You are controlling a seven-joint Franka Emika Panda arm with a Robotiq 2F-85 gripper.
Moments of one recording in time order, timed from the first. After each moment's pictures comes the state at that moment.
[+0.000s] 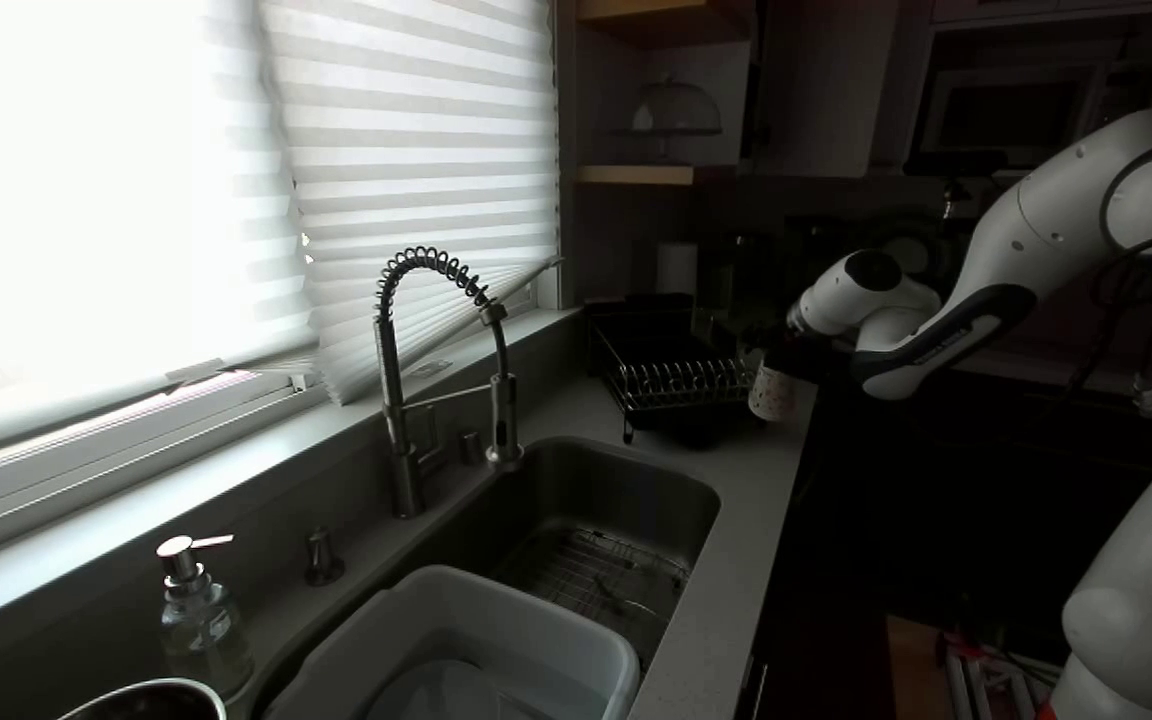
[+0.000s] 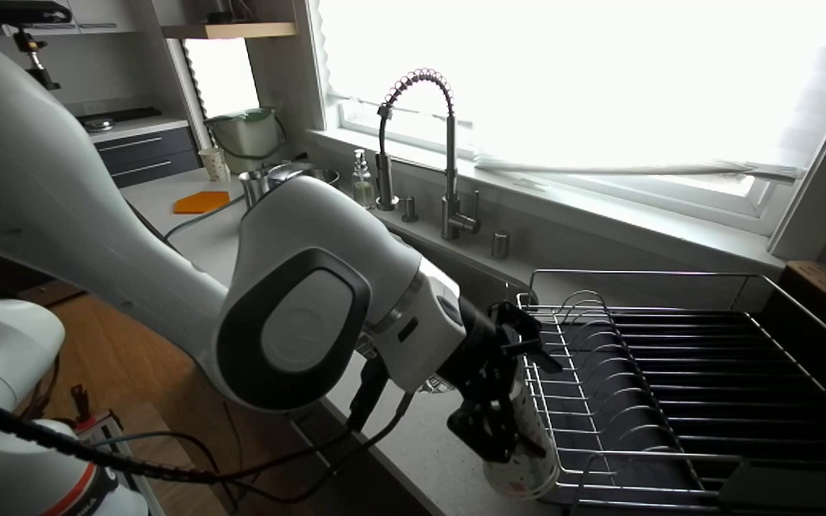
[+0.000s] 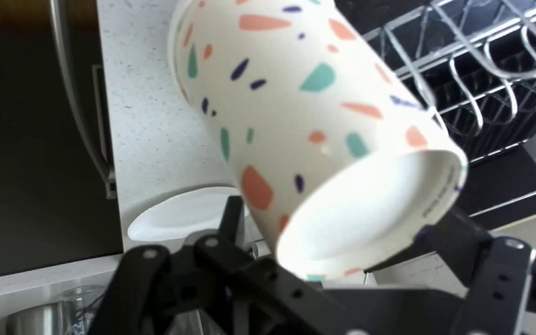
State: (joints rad) arm -0.68 -0.07 -0.32 -2.34 -1.09 3.13 1.48
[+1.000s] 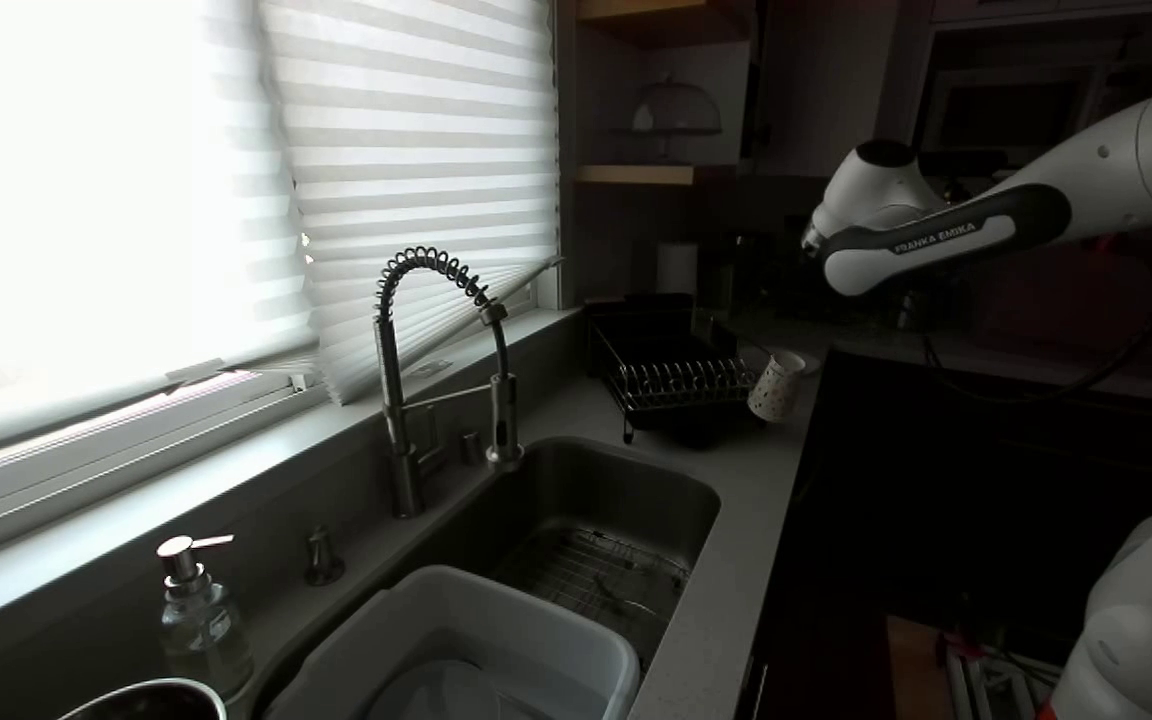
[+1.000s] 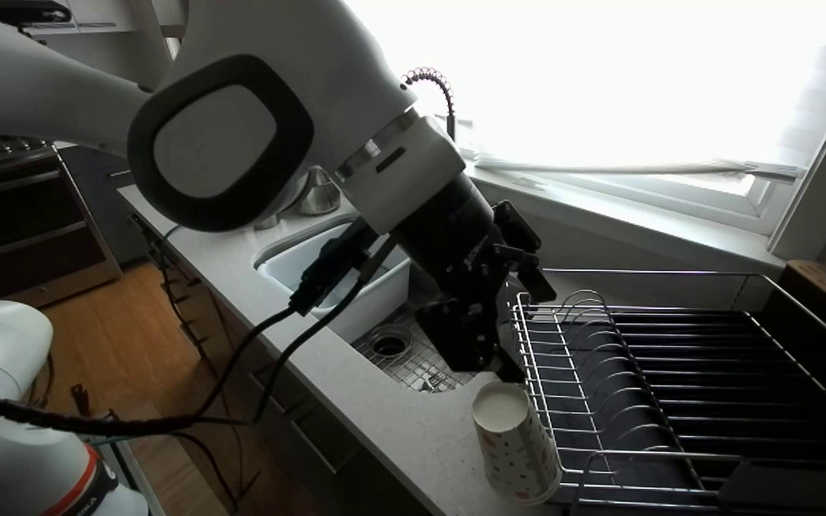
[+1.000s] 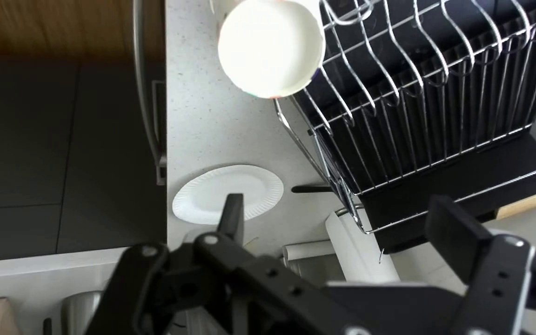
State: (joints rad) arm -0.52 -0.31 -0.32 -2.24 -0.46 2.58 0.88
